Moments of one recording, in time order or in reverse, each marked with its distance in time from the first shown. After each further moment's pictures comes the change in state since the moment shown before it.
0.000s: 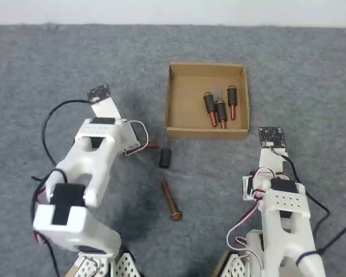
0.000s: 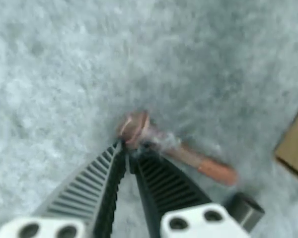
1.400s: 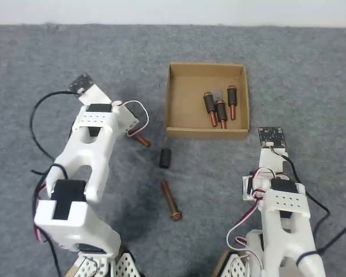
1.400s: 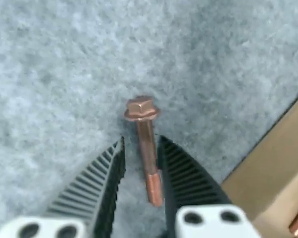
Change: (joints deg) left arm -0.3 1.1 -9.0 1.9 18.0; right arm 0.0 0.0 0.0 0.0 0.0
